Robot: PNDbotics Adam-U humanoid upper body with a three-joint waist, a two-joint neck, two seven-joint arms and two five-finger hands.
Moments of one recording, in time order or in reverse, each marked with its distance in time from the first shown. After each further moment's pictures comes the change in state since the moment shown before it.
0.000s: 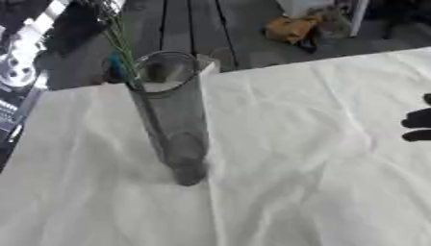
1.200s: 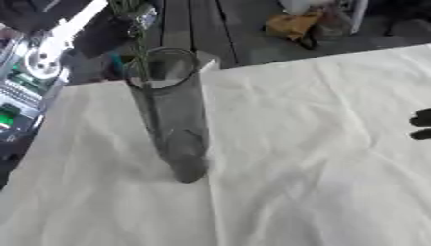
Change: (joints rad) left arm -0.053 -0.003 -0.038 0.089 -0.104 -0.065 -0.171; right arm 0.001 -0.003 0.000 0.000 0.000 -0.001 -0.001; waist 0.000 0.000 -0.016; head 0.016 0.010
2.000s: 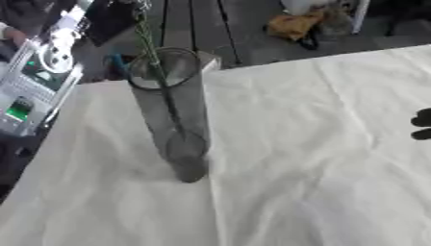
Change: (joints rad) left arm -0.029 -0.030 0.004 0.061 0.105 0.038 0.207; right arm -0.004 0.000 0.005 0.000 0.000 -0.004 0.001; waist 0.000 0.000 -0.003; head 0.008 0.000
